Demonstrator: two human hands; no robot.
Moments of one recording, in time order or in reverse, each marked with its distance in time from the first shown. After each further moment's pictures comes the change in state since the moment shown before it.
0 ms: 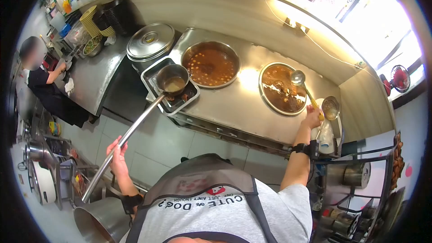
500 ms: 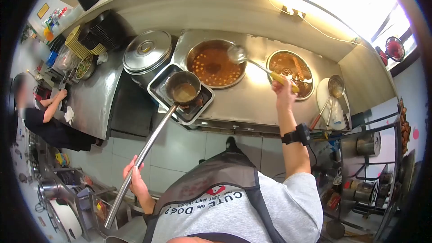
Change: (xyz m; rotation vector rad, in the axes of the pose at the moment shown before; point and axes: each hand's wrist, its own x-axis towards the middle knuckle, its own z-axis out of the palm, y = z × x) left_hand 0.040 0.012 -0.031 0.172 -0.126 0.055; right_hand -0.196 0.003 0.115 0.012 -0.394 0.295
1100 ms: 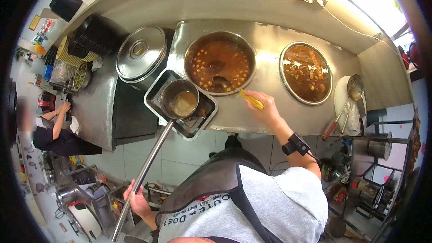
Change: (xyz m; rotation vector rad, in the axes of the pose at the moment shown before) left_hand 0.019 0.012 0.001 -0.013 0.173 -0.075; right_hand -0.003 0.056 0.049 -0.840 -0.753 -0.192
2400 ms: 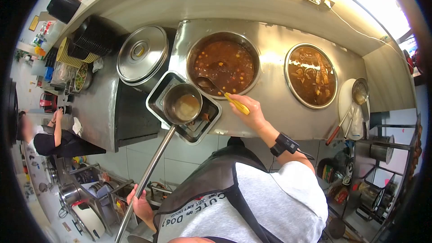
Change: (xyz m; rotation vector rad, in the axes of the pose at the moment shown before) left_hand 0.005 0.003 -0.007 -0.026 0.015 -0.071; right_hand 0.023 -0.011 0.052 0.015 0.085 -0.166
